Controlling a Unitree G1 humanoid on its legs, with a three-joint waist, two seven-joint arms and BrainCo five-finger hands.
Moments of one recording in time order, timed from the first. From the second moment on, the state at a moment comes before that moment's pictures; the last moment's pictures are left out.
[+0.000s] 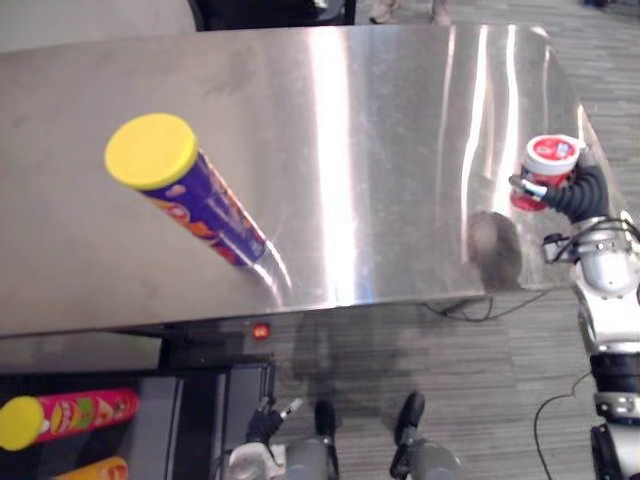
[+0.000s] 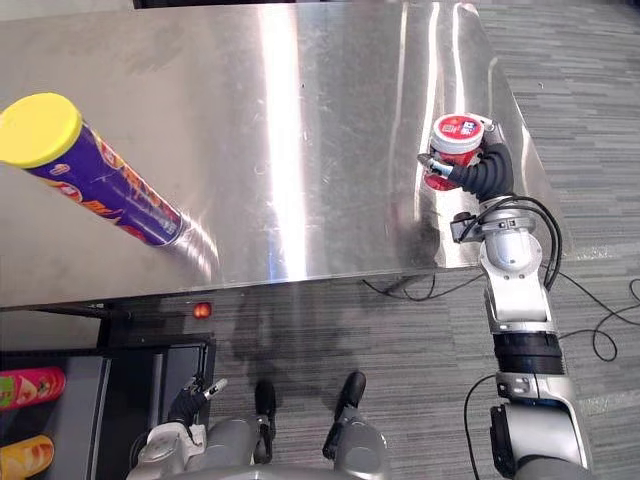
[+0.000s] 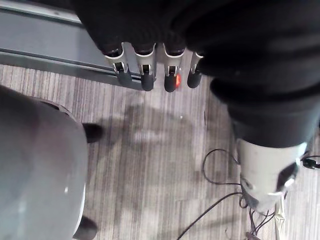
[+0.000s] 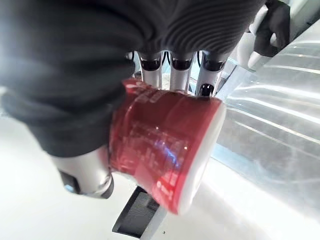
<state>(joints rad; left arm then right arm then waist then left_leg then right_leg) 0.06 0.09 0.05 0.95 -0.13 -0.19 0.03 -0.47 -0.58 -0.14 0.13 0.04 -0.22 -0.02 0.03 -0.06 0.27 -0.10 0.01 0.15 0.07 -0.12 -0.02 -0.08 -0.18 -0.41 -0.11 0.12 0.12</state>
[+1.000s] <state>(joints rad) 0.08 0.09 0.05 1.09 -0.07 -0.17 0.08 0.27 -0.10 0.26 -0.28 0.15 -0.28 0.06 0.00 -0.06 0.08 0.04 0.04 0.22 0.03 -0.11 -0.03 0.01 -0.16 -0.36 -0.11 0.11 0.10</state>
